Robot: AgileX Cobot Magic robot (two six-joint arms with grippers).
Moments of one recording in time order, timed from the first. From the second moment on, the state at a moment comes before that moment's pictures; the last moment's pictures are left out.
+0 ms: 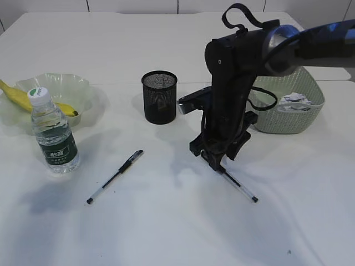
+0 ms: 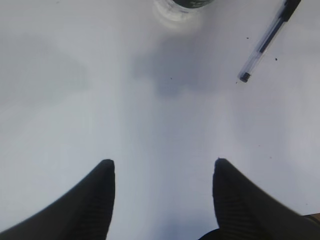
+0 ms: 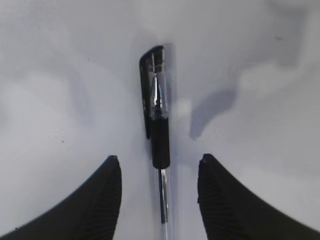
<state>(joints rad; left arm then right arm) 0.00 1.22 -0.82 -0.23 0.91 0.02 0.43 2.23 -1.73 -0.03 1.16 -0.10</state>
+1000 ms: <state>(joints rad) 0.00 1.22 -0.82 -0.23 0.91 0.02 0.43 2.29 -1.73 -0.01 1.11 -0.10</state>
